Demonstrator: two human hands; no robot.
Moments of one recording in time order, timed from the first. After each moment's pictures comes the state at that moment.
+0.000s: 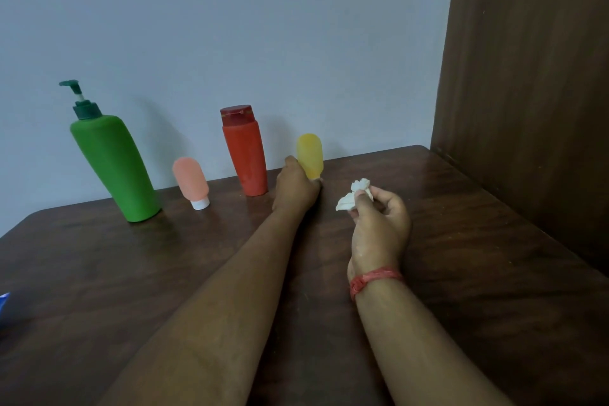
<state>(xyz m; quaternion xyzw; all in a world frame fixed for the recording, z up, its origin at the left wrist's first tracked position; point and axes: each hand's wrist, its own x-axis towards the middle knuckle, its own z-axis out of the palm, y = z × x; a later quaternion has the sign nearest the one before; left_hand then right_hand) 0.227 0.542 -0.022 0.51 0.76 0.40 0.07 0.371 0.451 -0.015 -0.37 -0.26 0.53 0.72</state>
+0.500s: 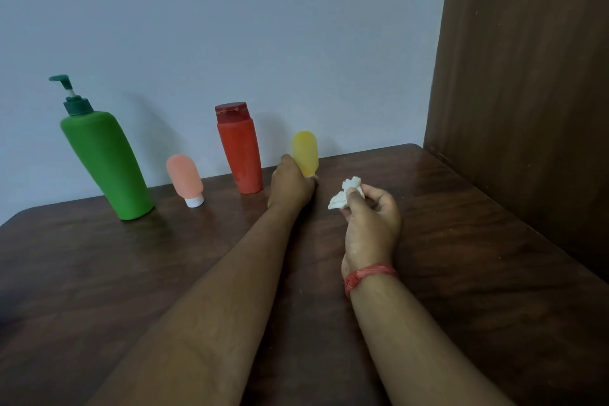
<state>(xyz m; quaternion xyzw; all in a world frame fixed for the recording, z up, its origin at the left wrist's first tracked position) 0.229 0.542 -0.020 0.50 0.77 0.39 0.07 0.371 0.448 -0.012 -0.37 -0.26 0.54 0.70</state>
